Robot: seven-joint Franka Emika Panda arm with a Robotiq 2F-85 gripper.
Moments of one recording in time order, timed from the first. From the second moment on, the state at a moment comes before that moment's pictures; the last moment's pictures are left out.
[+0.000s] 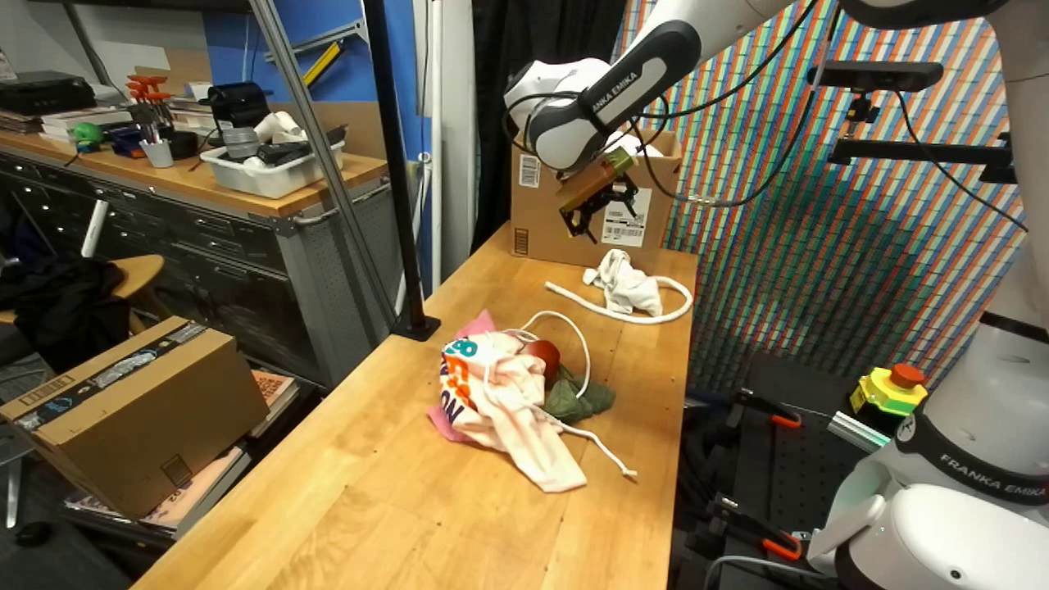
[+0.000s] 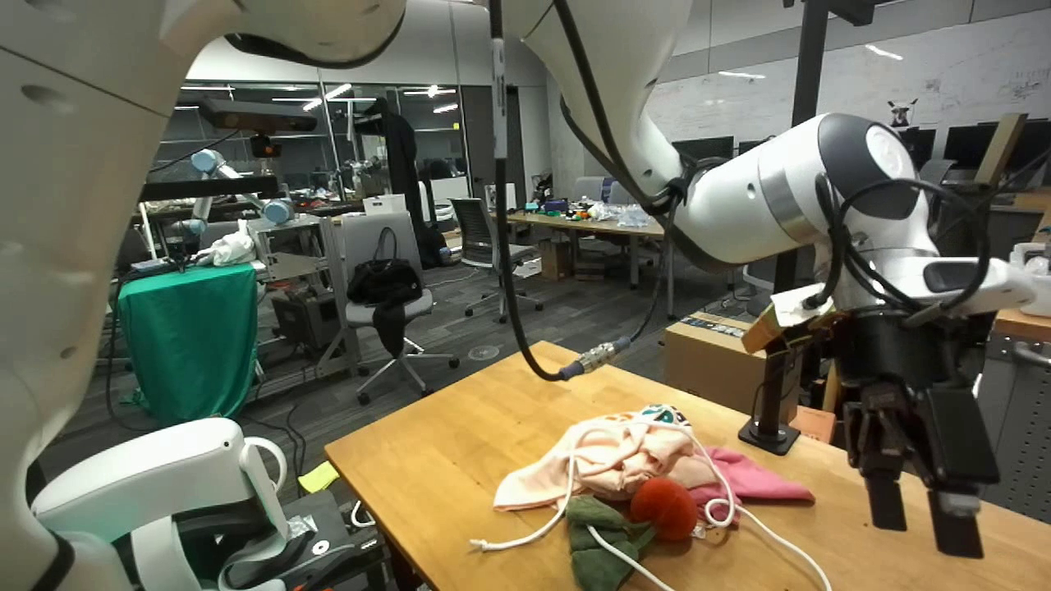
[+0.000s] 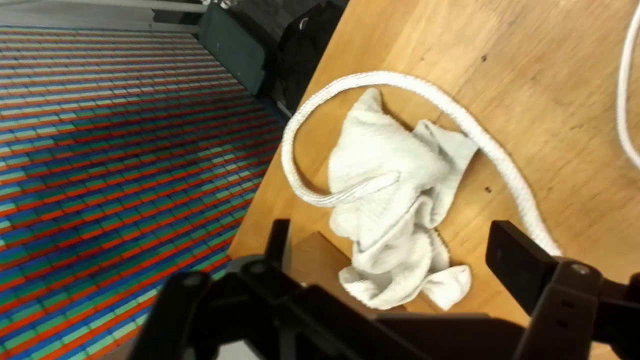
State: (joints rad) arm -0.11 0.54 -0.16 -1.68 -0.49 1.83 0.80
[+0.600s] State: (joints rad) arm -0.15 0.57 -0.16 -1.82 -0.30 1.98 0.41
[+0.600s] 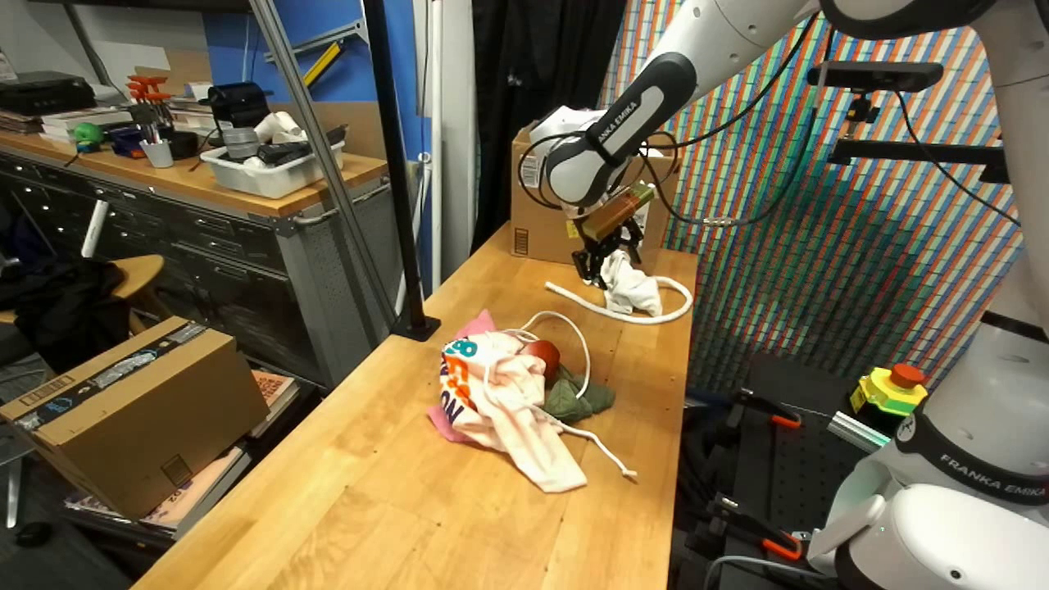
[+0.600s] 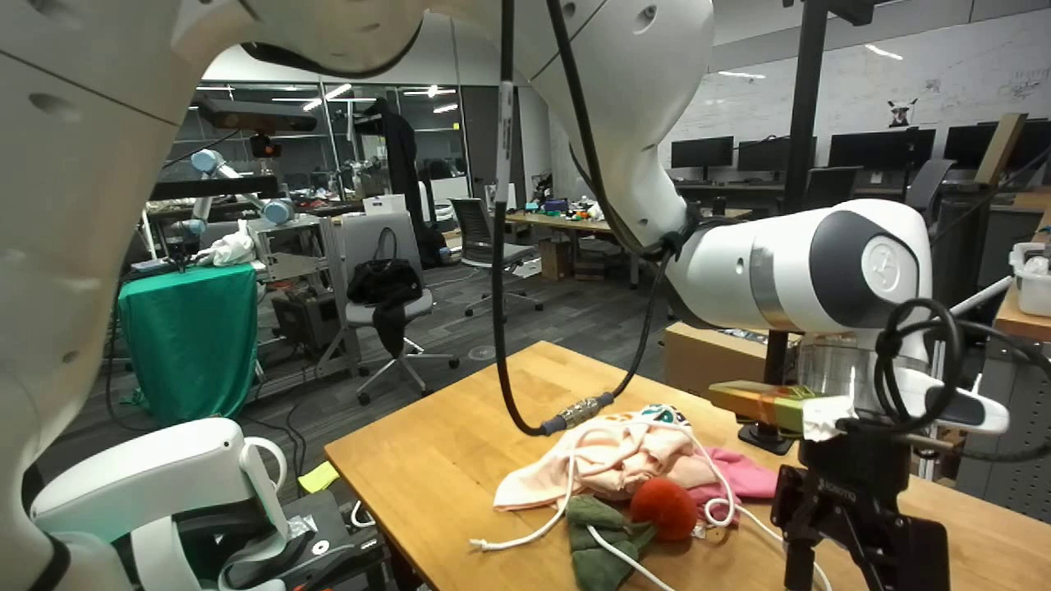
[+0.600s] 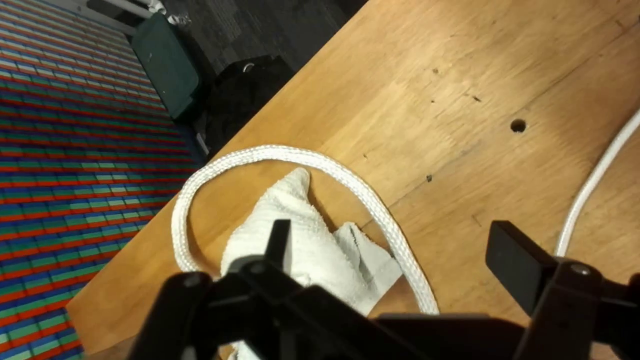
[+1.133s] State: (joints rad) arm -0.25 0.58 -0.18 -1.86 -0.13 2.13 0.17
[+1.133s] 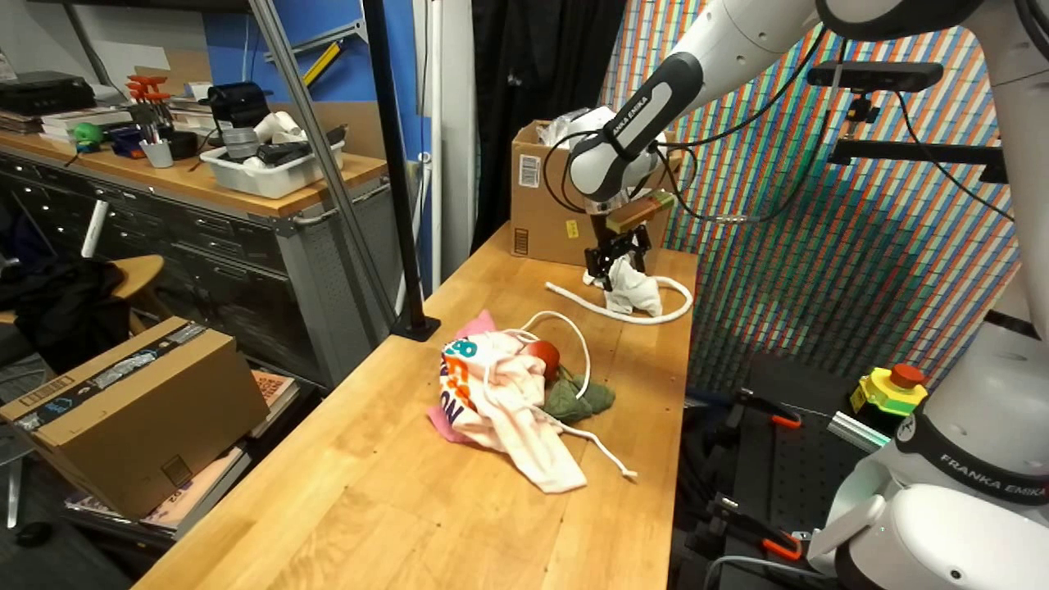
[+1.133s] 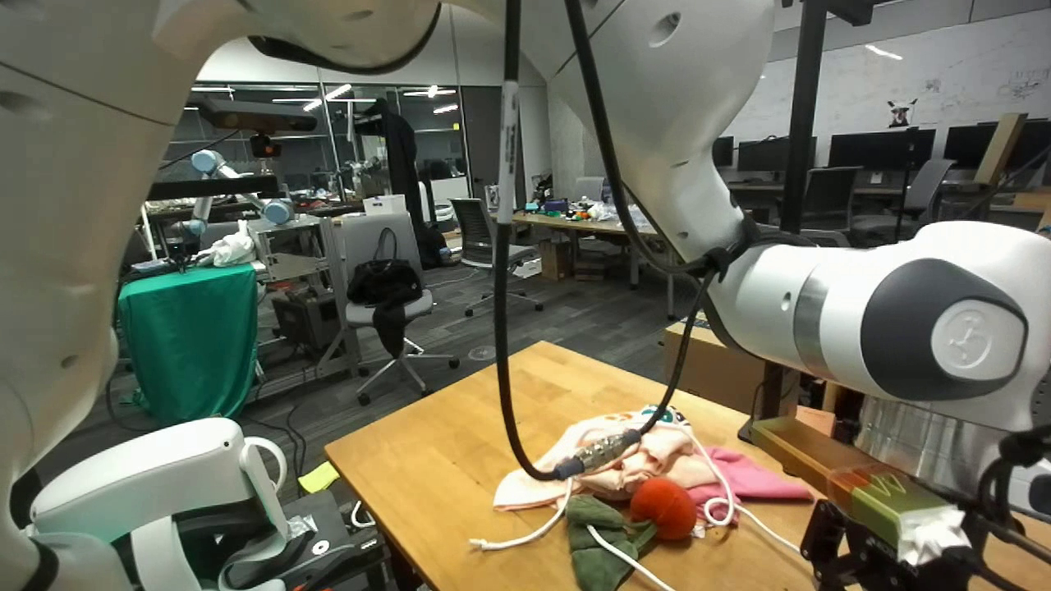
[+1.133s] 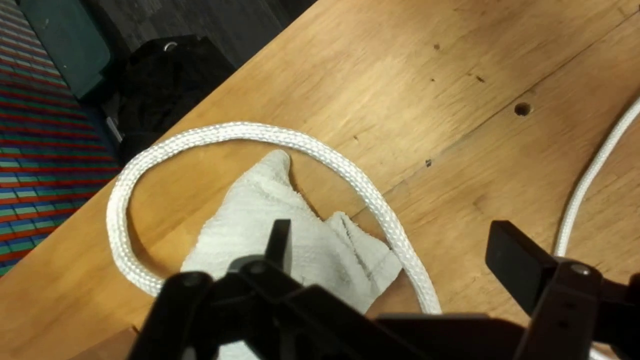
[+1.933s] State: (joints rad) arm -0.21 0.67 -0.27 -1.86 -0.13 2.43 0.32
